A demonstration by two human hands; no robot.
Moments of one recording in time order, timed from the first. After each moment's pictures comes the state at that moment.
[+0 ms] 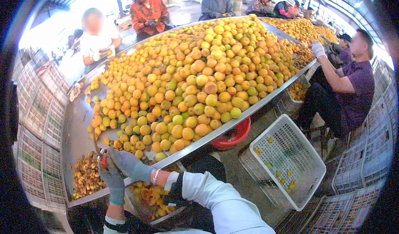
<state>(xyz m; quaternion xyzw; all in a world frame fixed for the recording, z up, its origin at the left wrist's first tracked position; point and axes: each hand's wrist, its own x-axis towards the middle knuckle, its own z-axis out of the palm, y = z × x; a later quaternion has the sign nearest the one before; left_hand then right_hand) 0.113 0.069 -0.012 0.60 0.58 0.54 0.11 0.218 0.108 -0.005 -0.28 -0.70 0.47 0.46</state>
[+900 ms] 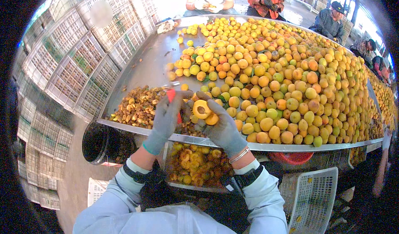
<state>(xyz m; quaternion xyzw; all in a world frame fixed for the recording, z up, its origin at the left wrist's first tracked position) 0.088 0.069 0.050 0.54 0.49 0.56 0.41 0.247 0.096 0.016 -0.13 -0.46 0.73 0.48</state>
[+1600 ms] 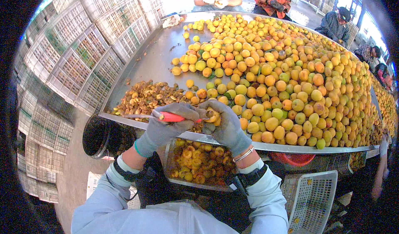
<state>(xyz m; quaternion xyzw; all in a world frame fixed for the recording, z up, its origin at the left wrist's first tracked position) 0.074 0.038 0.059 0.66 0.37 0.52 0.40 0.248 0.110 0.006 -0.06 -0.30 0.90 0.33</state>
